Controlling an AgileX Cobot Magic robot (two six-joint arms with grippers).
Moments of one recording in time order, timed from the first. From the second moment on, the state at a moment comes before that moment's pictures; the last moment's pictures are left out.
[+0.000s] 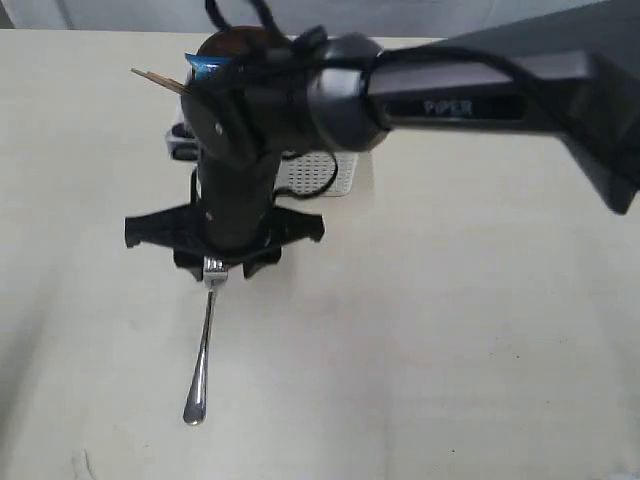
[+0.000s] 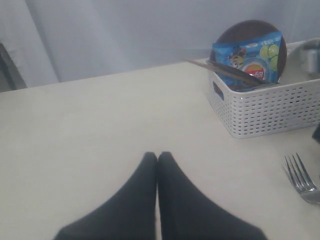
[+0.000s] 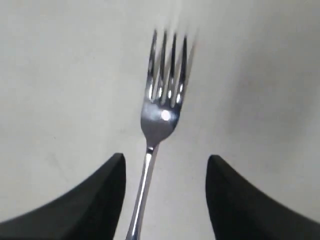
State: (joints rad) left arm -0.17 0.00 0.00 0.06 0.32 0.05; right arm 0.95 2.08 -1.50 0.09 0.85 0.67
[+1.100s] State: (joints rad) left arm -0.17 0.00 0.00 0.06 0.32 0.05; right arm 0.84 2.31 -1.91 -0.51 0.80 0.31
